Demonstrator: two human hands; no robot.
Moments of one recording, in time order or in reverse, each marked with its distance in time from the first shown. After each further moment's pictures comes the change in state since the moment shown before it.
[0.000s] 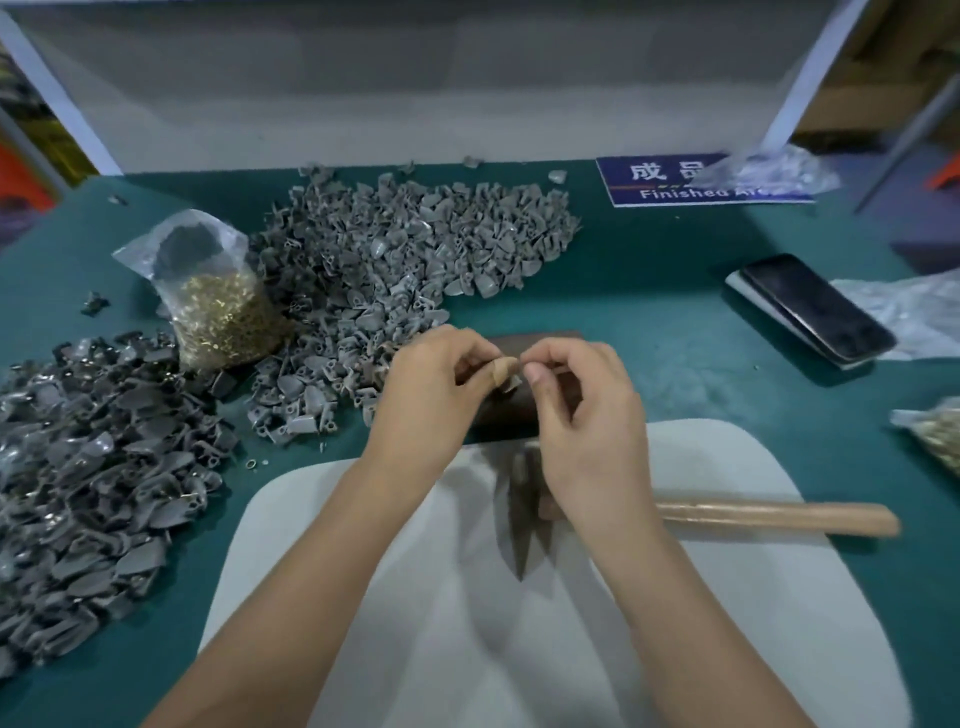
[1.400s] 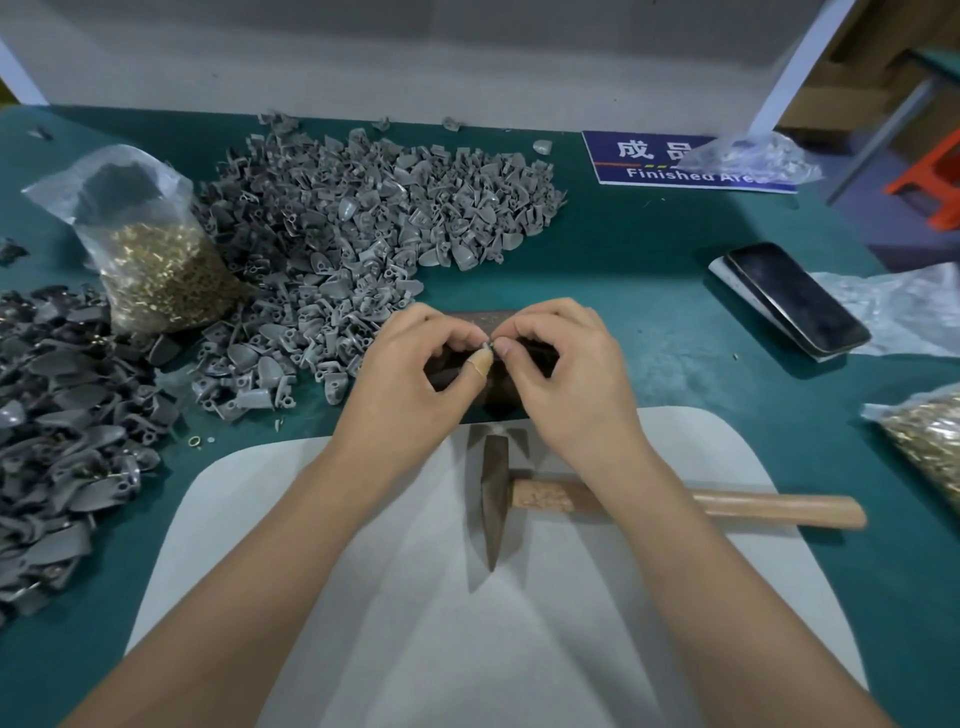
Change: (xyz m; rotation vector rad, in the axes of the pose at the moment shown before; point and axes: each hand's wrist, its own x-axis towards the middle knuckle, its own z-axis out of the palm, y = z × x) left_hand -0.010 -0.014 0.014 -0.094 0.053 0.116; right_hand 0.037 0.028 -0.003 -0.238 -0.182 -0.092
